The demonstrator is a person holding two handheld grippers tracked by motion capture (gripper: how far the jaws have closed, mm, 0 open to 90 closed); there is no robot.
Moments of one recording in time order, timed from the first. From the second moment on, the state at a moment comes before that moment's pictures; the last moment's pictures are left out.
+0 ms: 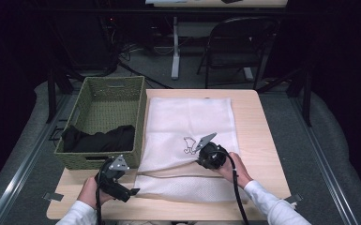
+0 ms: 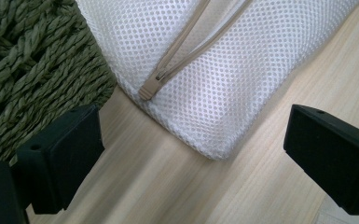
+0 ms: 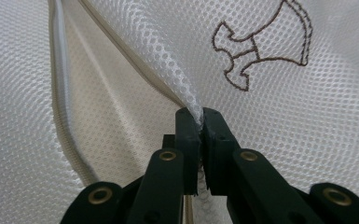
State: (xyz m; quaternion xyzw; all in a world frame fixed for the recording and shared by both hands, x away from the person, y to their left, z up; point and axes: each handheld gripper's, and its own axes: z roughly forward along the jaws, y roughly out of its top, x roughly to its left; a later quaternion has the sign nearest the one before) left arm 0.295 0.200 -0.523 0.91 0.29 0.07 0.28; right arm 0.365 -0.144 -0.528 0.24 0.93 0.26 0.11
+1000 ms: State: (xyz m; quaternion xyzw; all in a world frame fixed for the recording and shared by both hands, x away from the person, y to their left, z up) left arm 0.329 0.221 -0.439 0.93 0.23 0.11 0.28; right arm 0.363 -0.151 -0.508 0.24 0.91 0.30 0.12
